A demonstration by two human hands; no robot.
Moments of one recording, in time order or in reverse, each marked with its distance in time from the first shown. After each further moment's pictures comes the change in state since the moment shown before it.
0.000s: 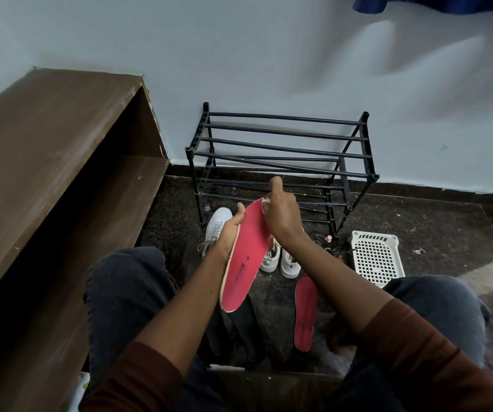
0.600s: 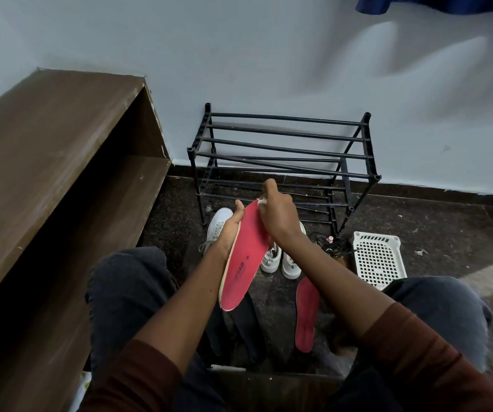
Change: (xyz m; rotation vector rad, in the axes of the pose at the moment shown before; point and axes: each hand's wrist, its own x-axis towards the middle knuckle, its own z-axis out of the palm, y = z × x) left_hand 0.005 0.003 -0.006 0.008 -0.040 -0.033; right_hand -0.001 -0.010 0.000 -0.005 -0.053 -0.002
